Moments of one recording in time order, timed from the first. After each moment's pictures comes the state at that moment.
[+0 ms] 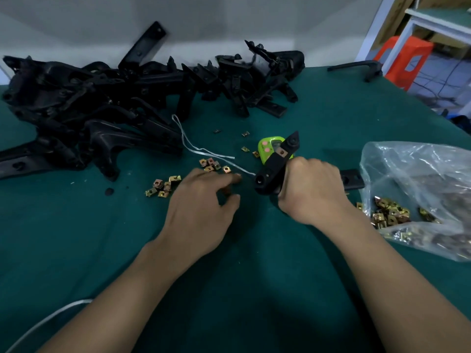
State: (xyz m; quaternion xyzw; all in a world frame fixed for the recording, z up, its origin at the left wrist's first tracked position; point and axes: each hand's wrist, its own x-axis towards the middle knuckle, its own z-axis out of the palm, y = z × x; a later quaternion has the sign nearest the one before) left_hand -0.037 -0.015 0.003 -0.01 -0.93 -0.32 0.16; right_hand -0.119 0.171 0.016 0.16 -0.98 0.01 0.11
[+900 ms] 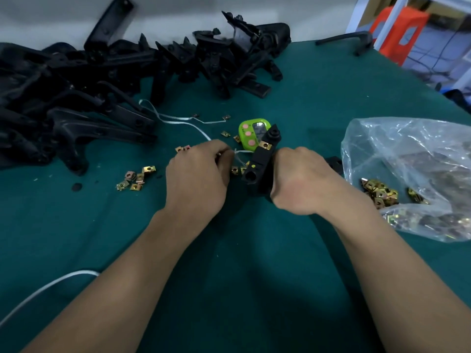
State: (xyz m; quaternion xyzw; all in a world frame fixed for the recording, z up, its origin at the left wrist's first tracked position) left_hand -0.079 0.016 0.001 0.03 -0.93 -0.29 0.21; right_hand -0.123 0.193 0.019 0.21 -0.97 0.07 -0.05
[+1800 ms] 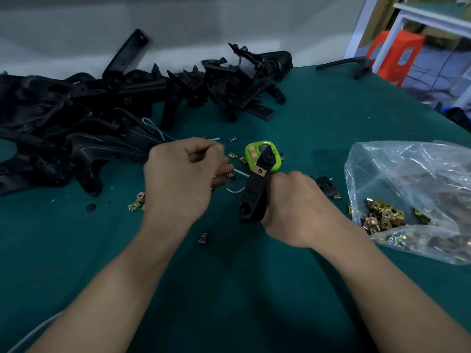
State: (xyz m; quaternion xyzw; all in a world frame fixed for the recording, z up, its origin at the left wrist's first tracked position) left_hand -0.078 0.003 0.040 0.12 -0.73 -0.64 0.21; right_hand -0.101 0.175 0.028 0.23 -0.97 0.10 0.02
